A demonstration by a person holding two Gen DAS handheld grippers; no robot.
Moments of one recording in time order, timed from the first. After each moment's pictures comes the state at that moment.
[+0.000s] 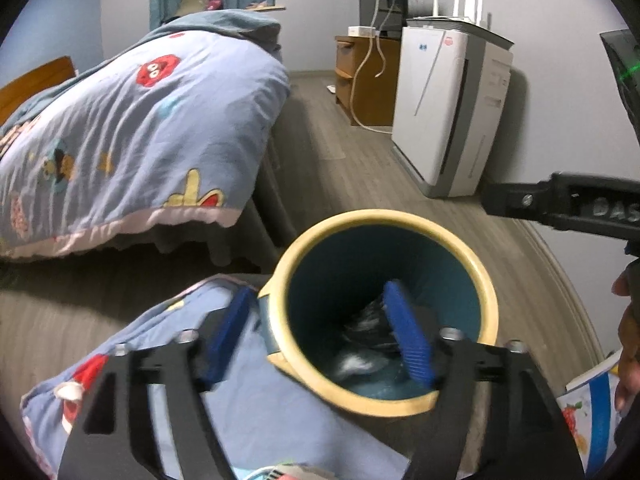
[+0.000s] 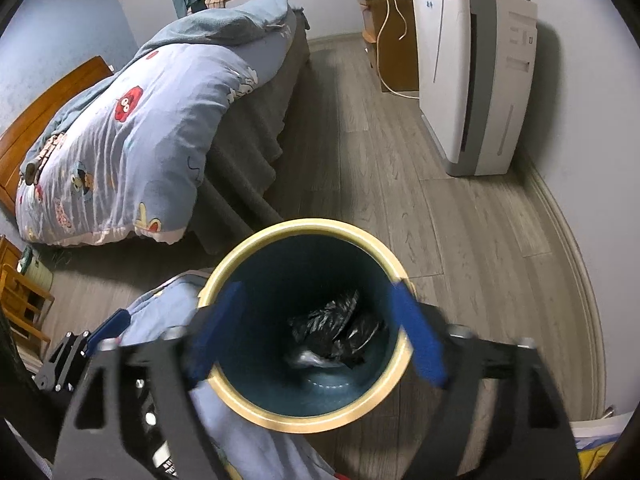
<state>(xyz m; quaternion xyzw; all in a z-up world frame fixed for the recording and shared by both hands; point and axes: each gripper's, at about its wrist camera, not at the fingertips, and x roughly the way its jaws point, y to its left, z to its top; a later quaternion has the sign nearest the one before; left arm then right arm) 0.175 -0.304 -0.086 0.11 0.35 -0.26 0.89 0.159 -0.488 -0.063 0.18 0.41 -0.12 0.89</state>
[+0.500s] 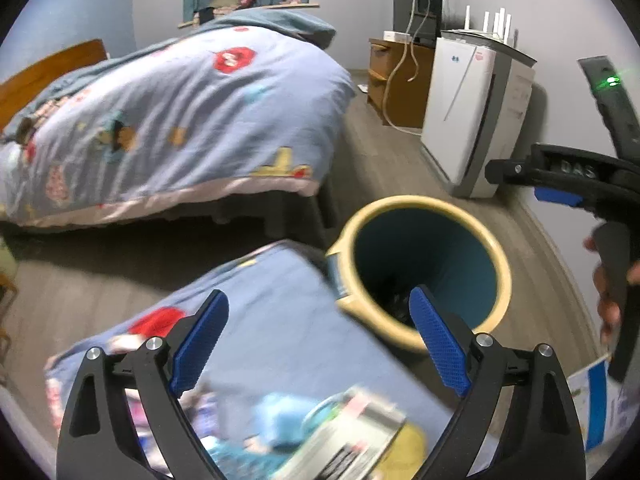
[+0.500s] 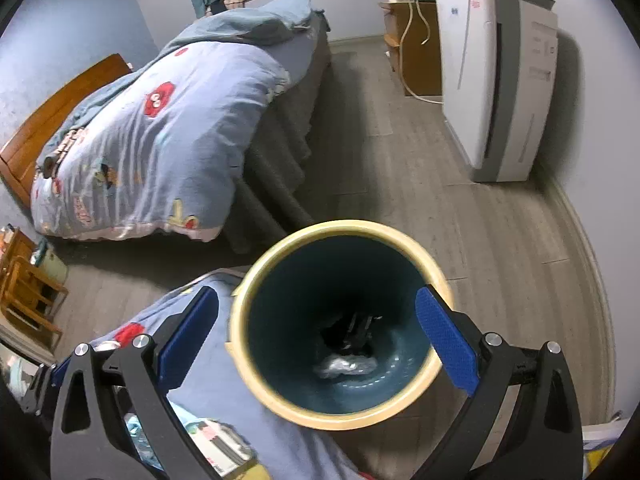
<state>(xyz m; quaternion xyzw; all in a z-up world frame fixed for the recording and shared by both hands) 0.142 -0.208 -0.055 0.10 0.36 -0.22 0.90 0.166 -0.458 -0.050 0.18 0.40 -0.09 0.89</state>
